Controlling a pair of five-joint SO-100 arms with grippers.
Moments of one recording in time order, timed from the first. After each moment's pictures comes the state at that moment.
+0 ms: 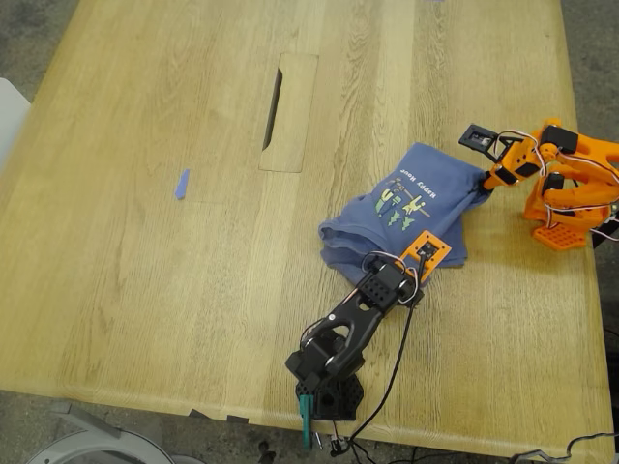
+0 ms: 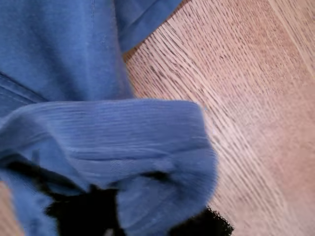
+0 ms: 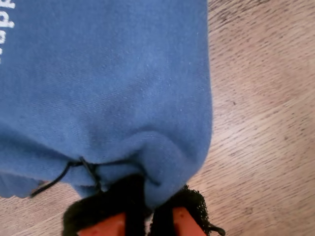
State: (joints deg) arm 0 42.5 131.7 130.3 70.1 -91.0; arm 1 10.0 159.7 142.8 83.8 -76.2
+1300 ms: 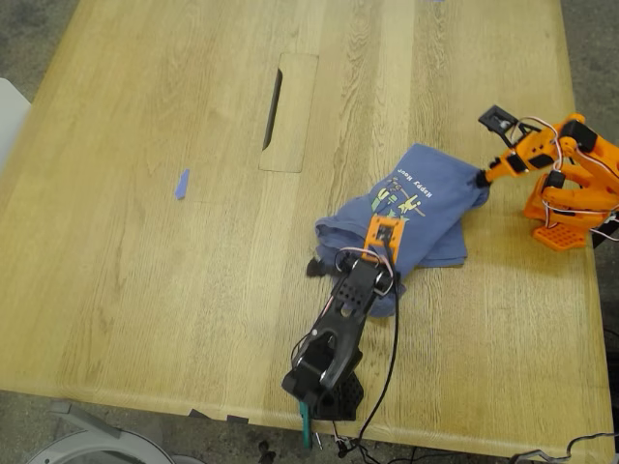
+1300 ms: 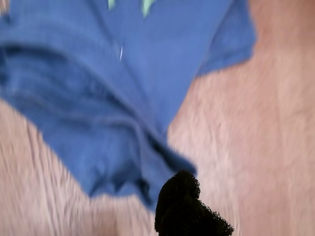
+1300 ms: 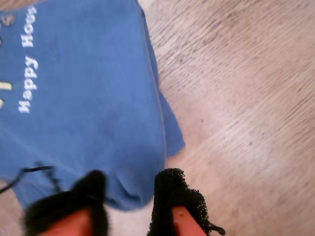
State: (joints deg) arm 0 30.4 136.9 114.8 79.9 -104.5; arm 1 16.4 158.7 129.4 79.7 -74.4
